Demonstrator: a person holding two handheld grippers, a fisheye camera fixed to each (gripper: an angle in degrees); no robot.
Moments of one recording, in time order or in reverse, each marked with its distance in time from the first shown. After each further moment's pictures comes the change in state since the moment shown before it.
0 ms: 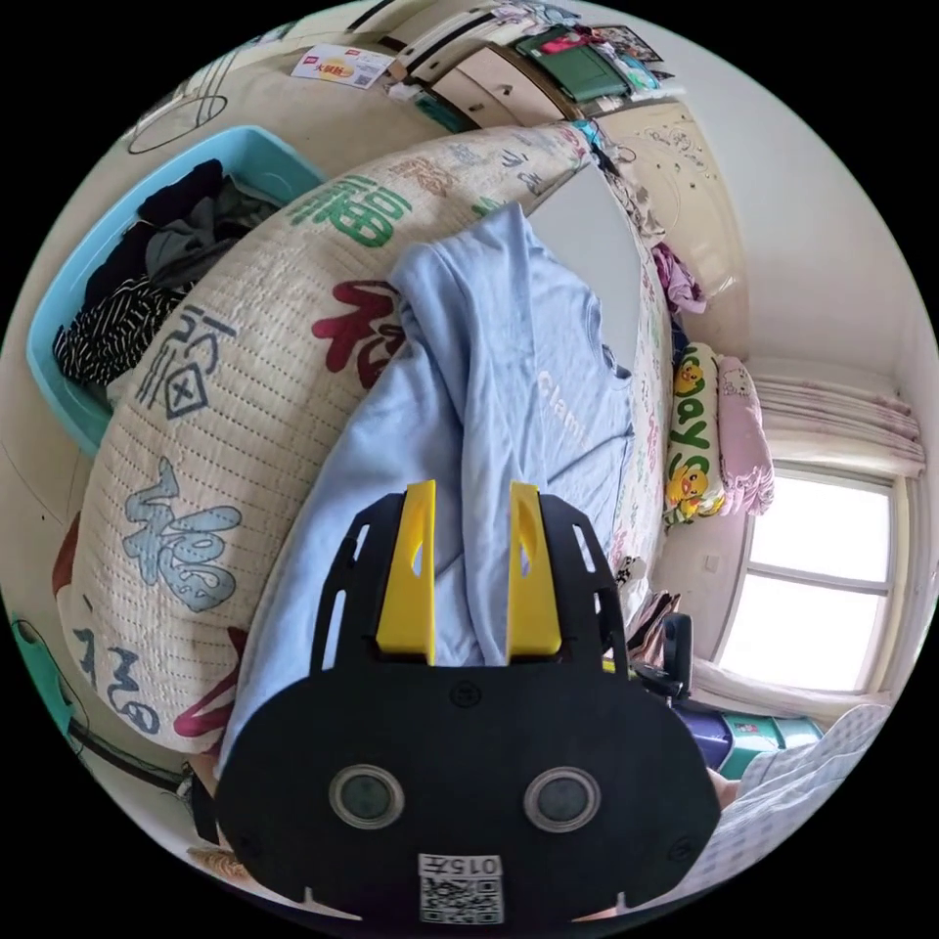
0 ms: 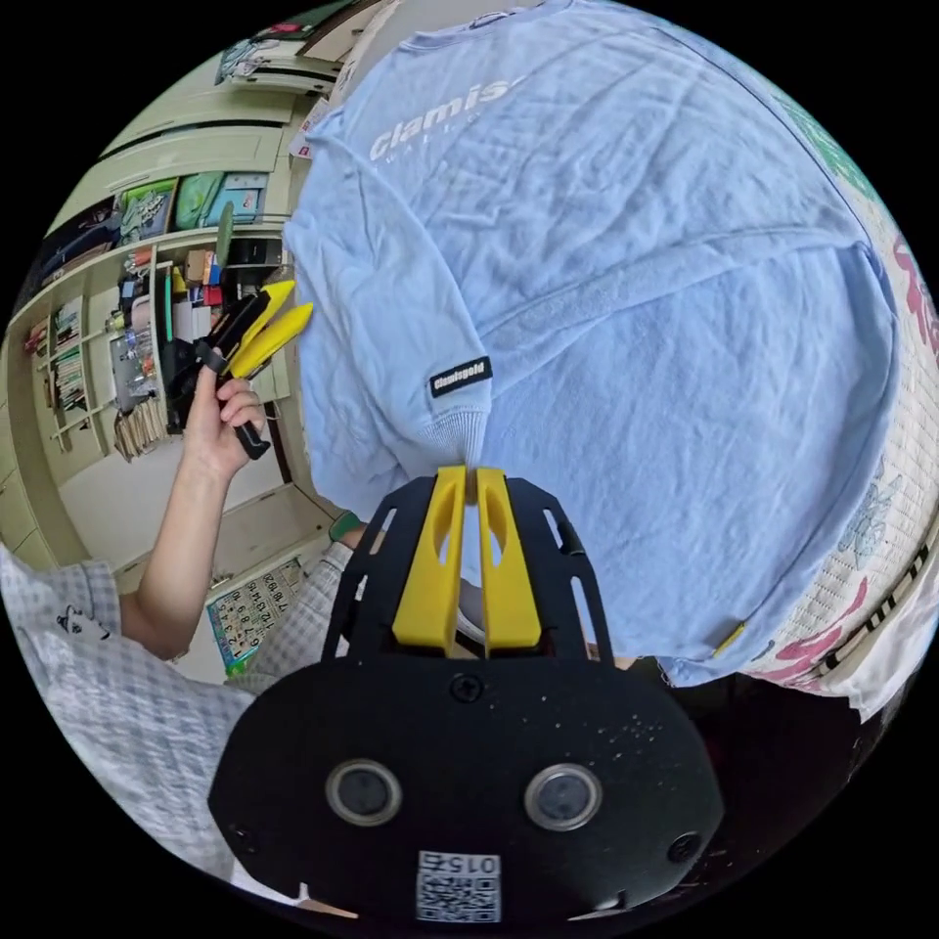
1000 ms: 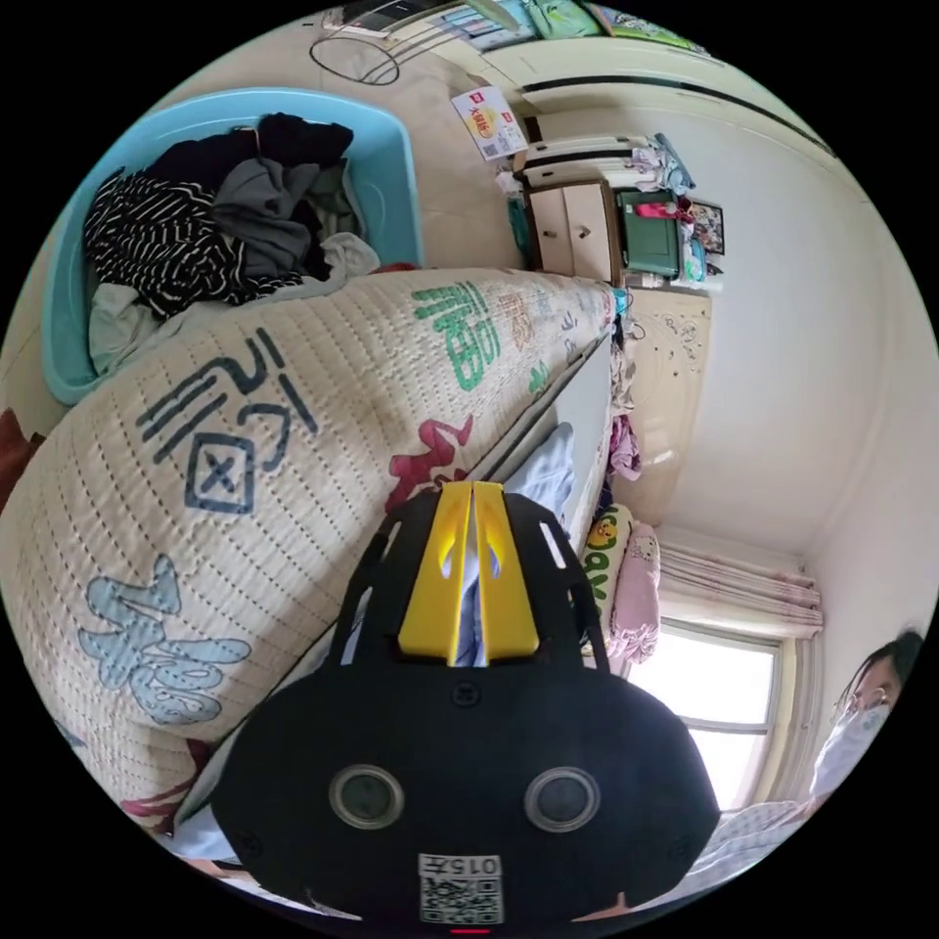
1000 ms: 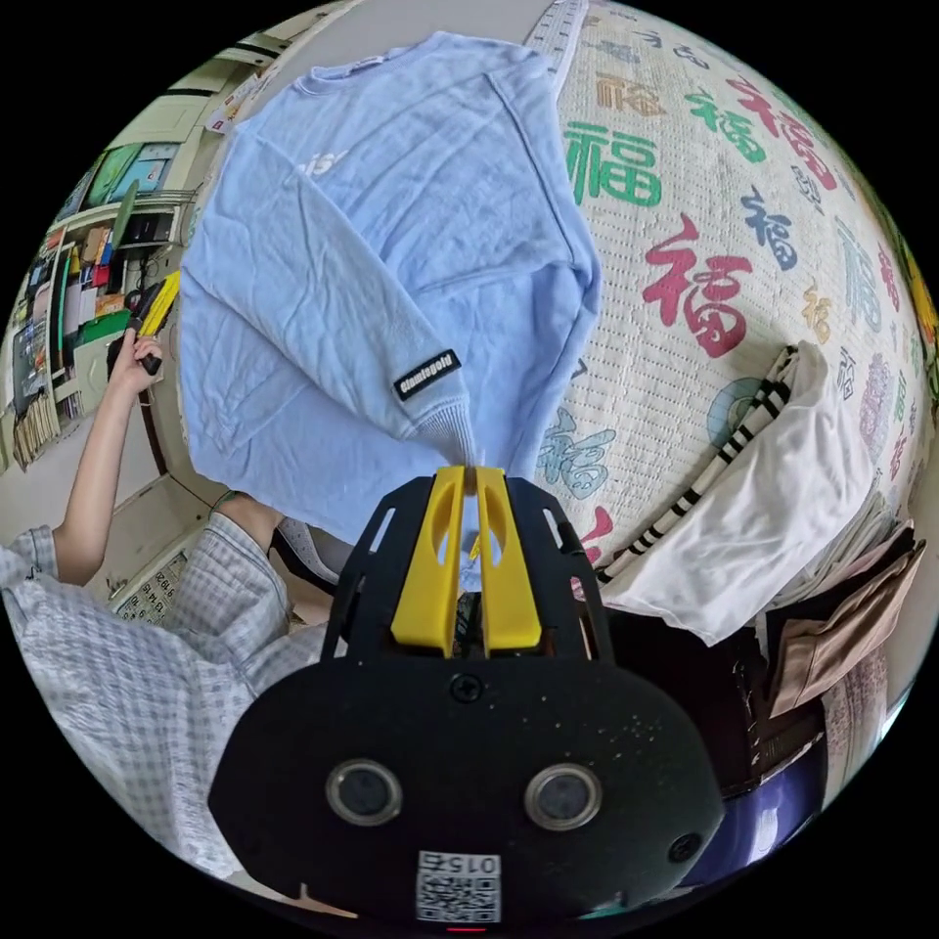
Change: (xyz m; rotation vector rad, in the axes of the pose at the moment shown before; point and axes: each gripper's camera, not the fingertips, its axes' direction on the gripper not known) left arm -0.176 -0.077 -0.129 0.284 0.332 -0.336; right arm -0.027 -0.024 -0.179 -0.119 0.446 0.075
